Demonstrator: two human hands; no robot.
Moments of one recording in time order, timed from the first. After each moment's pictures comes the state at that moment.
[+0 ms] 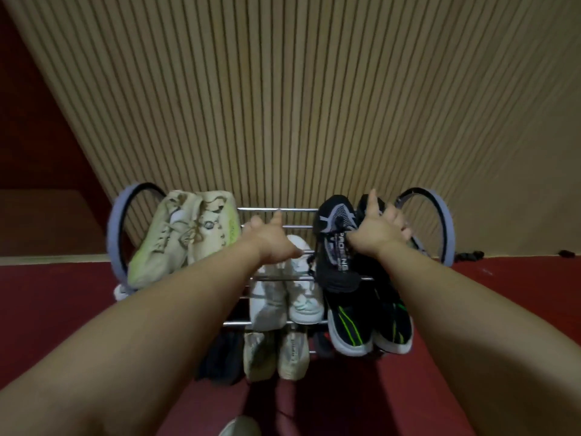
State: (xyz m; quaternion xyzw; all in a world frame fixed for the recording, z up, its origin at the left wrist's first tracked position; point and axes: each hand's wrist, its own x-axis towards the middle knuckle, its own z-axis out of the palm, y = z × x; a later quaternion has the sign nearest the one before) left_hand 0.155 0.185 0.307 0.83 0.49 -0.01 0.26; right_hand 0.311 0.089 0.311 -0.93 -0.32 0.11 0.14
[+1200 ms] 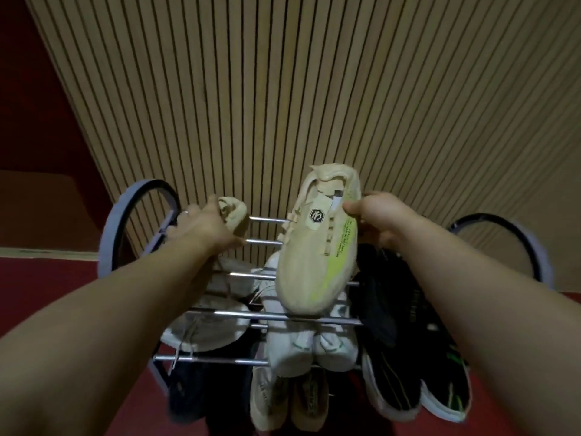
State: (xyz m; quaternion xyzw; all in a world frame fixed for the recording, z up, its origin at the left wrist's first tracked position) left_hand 0.087 0.344 0.254 0.79 0.59 0.08 0.16; right_hand 0.291 0.205 0.327 -0.77 -0.21 0.37 0.48
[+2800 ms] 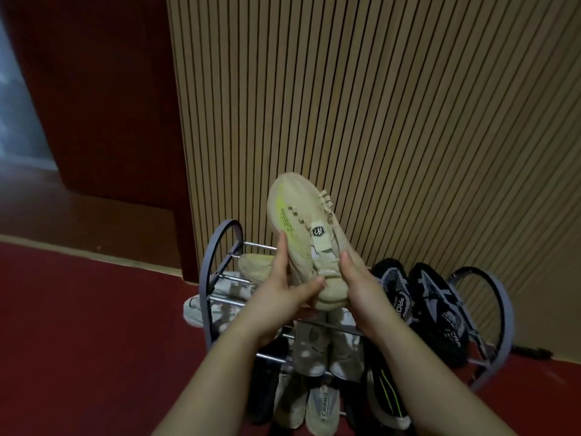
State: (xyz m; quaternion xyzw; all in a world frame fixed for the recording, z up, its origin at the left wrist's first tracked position) left_hand 0.031 0.136 0.354 0.58 0.30 0.33 0.68; right_hand 0.191 0.108 0.338 -0.54 -0.42 0.45 0.58
